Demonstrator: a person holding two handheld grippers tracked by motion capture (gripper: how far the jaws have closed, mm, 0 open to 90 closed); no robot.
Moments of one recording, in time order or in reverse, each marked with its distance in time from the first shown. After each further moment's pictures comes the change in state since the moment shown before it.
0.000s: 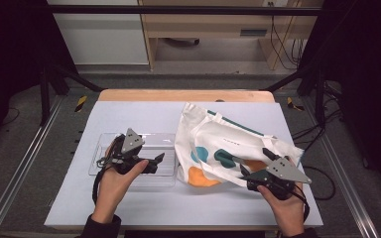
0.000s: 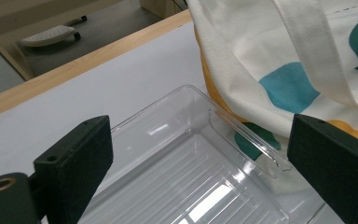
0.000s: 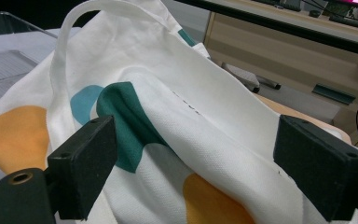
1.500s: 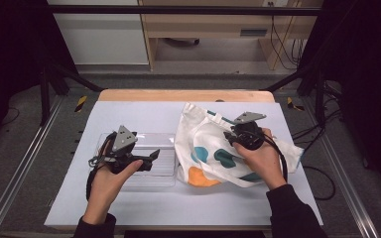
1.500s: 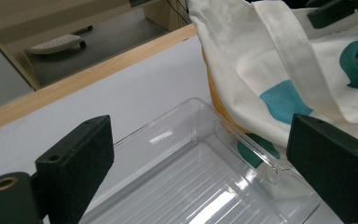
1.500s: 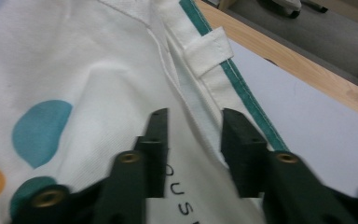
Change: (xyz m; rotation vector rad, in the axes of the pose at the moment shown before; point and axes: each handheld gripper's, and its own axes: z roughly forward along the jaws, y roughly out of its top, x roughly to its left) left arm 0.006 0.008 -0.018 -0.043 0.004 -0.015; right arm -0.019 0.066 0.114 0.377 0.101 0.001
